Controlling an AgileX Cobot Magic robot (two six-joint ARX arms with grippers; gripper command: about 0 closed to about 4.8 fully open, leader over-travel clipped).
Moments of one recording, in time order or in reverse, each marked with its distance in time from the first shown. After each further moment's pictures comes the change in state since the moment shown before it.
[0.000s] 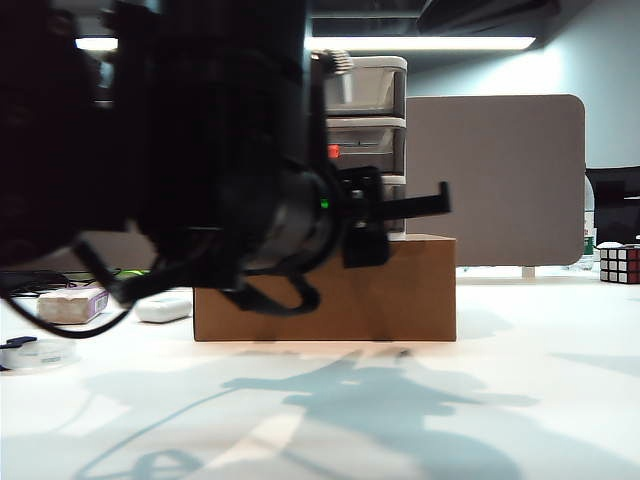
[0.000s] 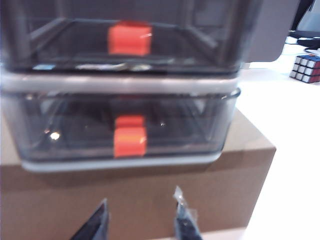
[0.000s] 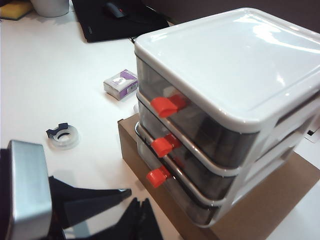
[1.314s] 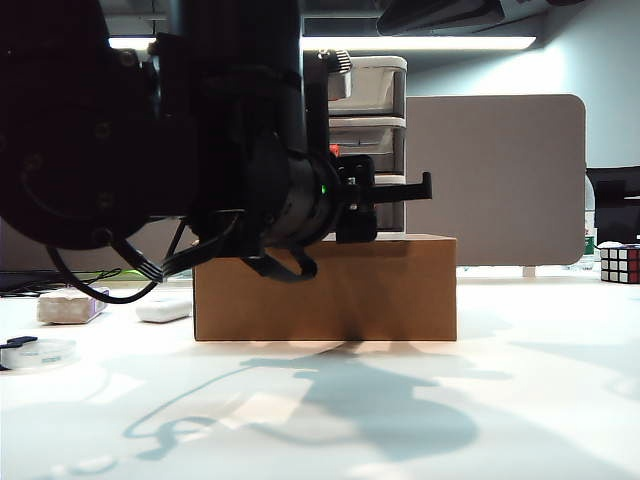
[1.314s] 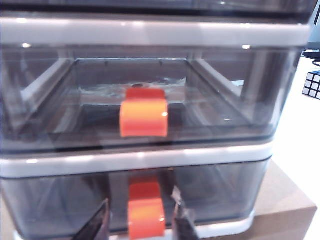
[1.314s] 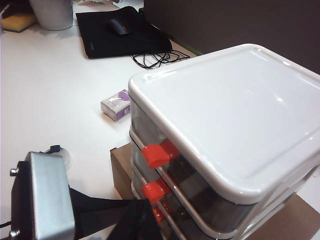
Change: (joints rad) left arm 0.113 0.018 0.071 0.025 0.111 0.095; right arm 0.001 0.141 0.085 0.100 -0.026 -0.023
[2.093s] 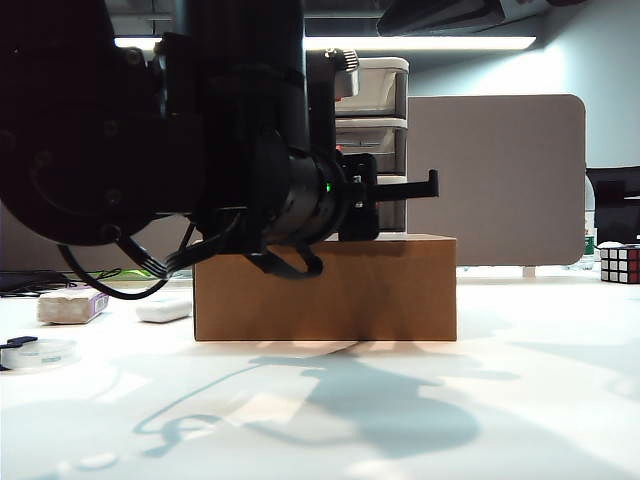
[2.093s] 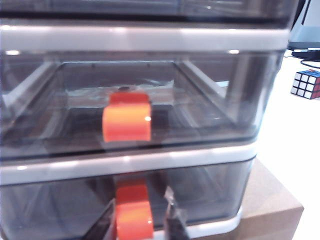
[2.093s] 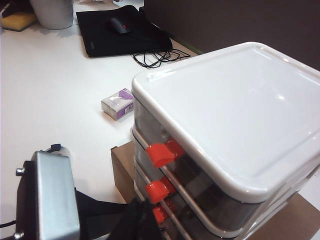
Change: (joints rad) left arm 0.005 0.000 0.009 -0.011 0.038 0.000; right arm 0.000 0.000 0.000 -0.006 0.000 0.000
